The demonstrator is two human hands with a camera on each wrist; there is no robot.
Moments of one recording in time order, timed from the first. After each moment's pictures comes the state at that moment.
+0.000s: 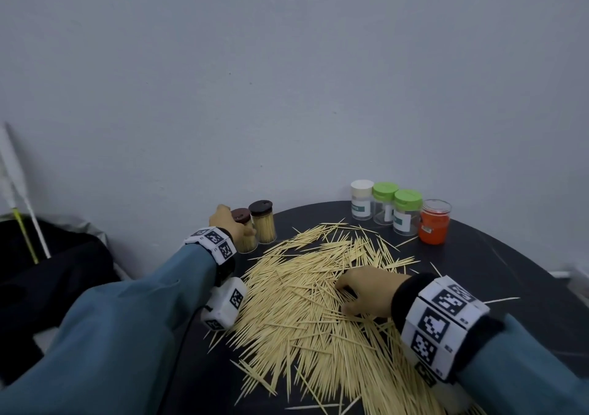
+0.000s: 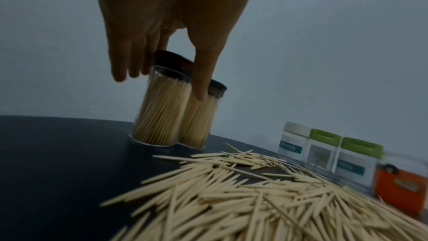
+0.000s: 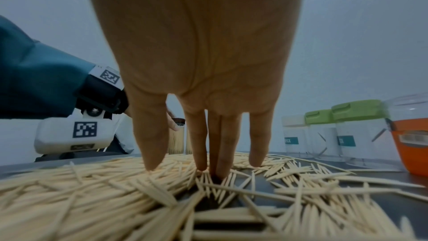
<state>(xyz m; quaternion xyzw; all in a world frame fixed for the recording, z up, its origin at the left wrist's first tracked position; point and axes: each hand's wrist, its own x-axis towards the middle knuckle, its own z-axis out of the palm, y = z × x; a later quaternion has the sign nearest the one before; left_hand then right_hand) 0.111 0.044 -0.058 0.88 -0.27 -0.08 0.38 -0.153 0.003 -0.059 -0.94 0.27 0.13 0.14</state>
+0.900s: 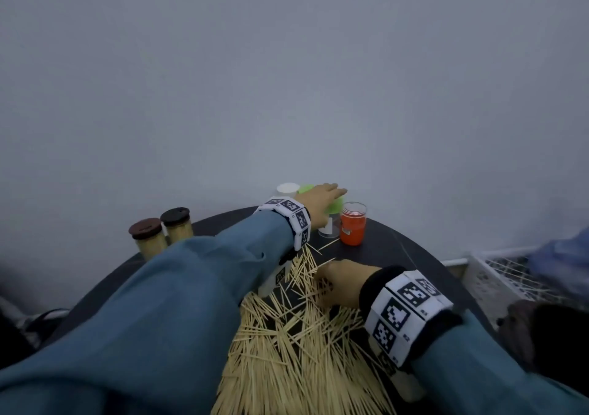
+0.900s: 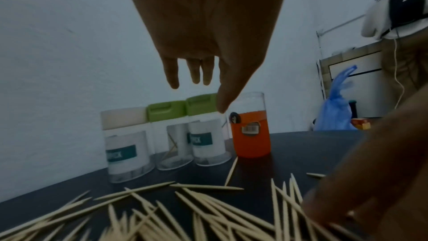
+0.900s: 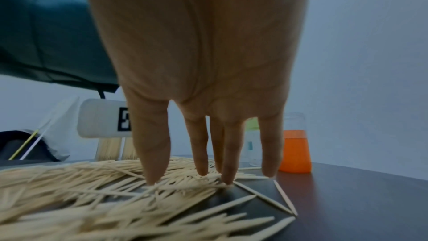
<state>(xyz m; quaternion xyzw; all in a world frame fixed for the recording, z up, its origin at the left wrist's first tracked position) -0.088 -0.109 -0.026 0.67 -0.74 -0.03 0.03 -0.207 -0.049 -0.053 -0.91 0.36 0.16 0.14</state>
